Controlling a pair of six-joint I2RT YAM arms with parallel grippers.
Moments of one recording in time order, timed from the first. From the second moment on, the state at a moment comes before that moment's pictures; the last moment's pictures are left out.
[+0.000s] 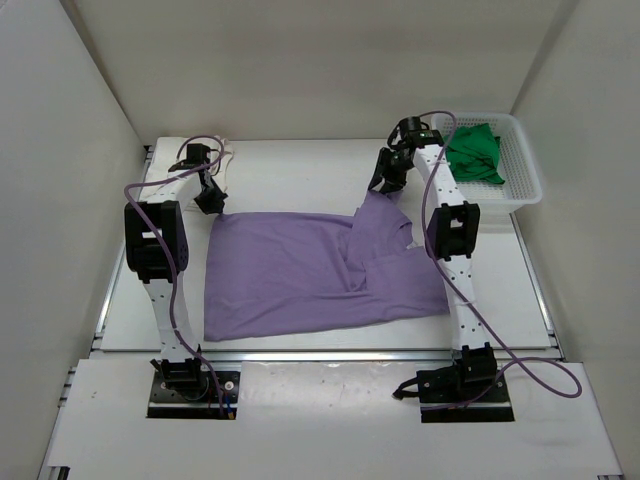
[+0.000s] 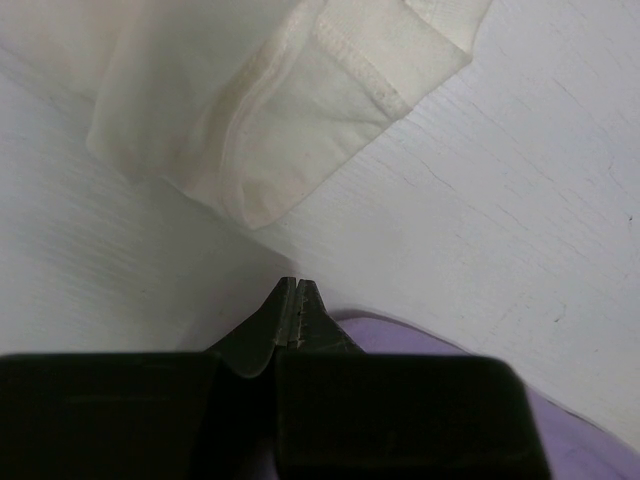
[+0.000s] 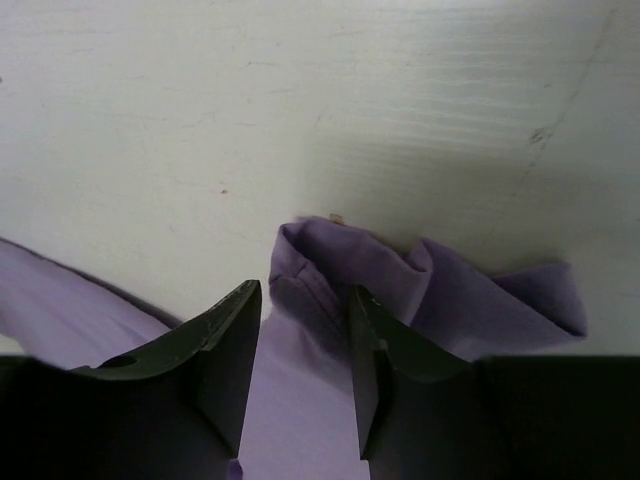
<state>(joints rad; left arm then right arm) 0.01 2.14 1.63 -0.58 -0.09 -0.59 0.14 2.77 2.78 -1.15 -0.39 0.37</state>
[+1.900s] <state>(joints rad) 0.05 2.02 1.57 -0.56 0.02 -0.65 -0.12 1.44 1.15 -0.95 -0.22 0.31</state>
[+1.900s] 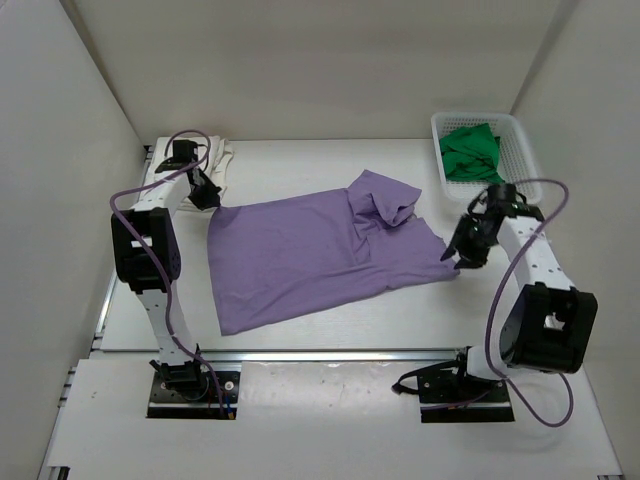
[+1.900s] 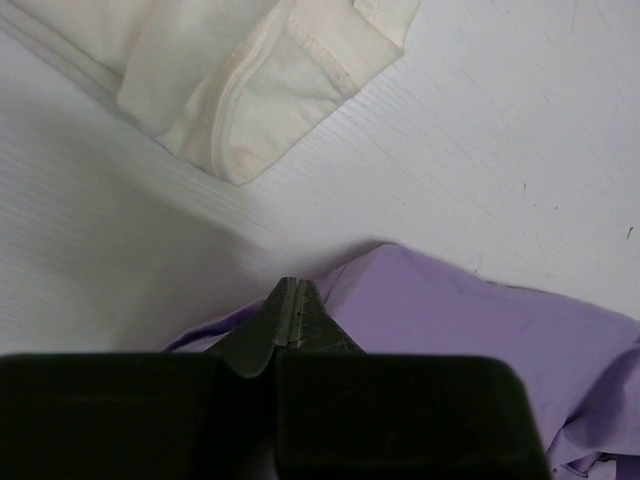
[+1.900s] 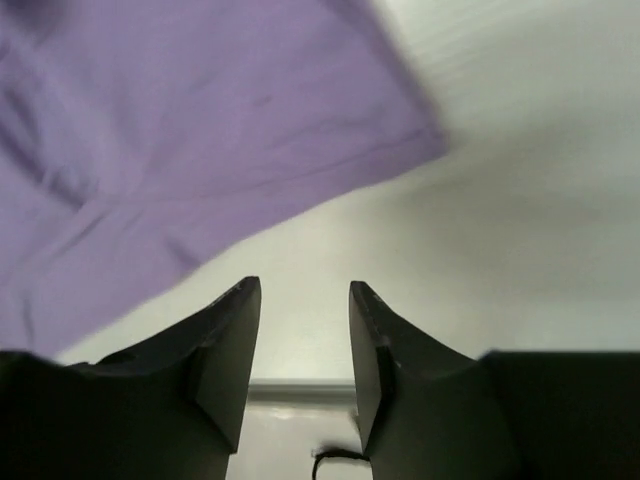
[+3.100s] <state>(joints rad) 0.07 2.02 1.52 -0.56 -0.01 -0.60 -0.44 1.34 0.68 -0.56 -0.34 0.57</state>
